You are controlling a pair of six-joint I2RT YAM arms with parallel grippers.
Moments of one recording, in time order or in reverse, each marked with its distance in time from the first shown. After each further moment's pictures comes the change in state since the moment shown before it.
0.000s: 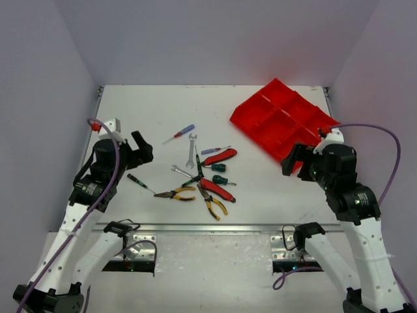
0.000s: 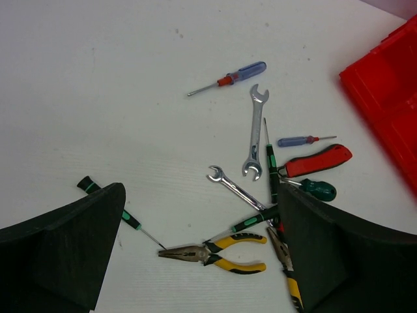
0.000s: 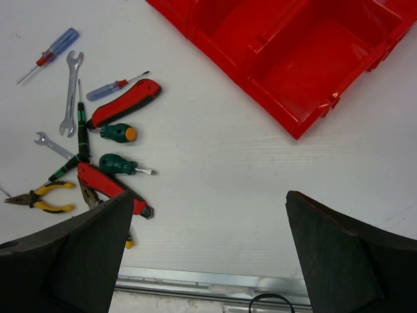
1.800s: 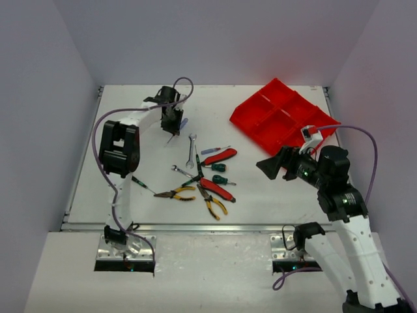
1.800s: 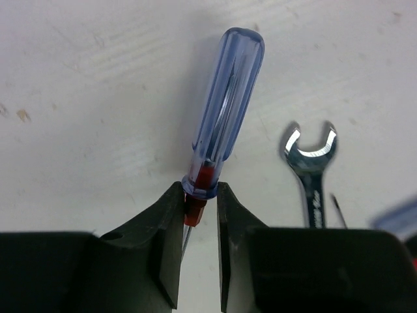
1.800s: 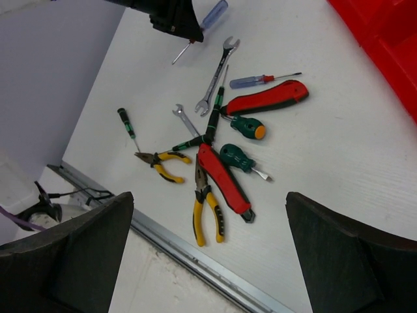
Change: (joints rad) left arm 0.000 1.520 0.948 -0.081 0.284 0.446; right arm 0.000 -0.051 -0.178 0.311 -0.483 0.083
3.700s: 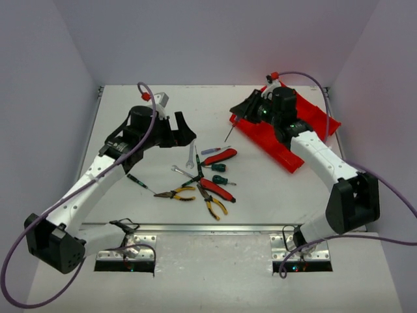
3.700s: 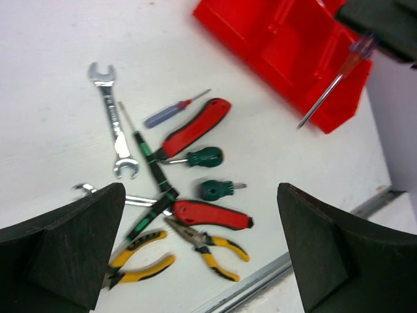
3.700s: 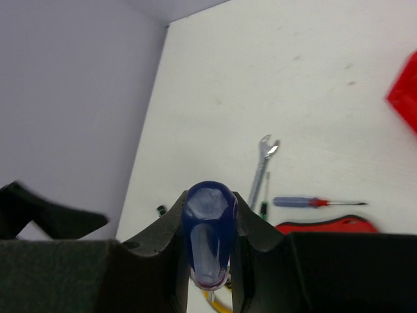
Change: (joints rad) left arm -0.190 -1.045 -0.677 0.260 0.092 -0.484; right arm 0.145 0.893 0.376 0.598 0.096 0.313
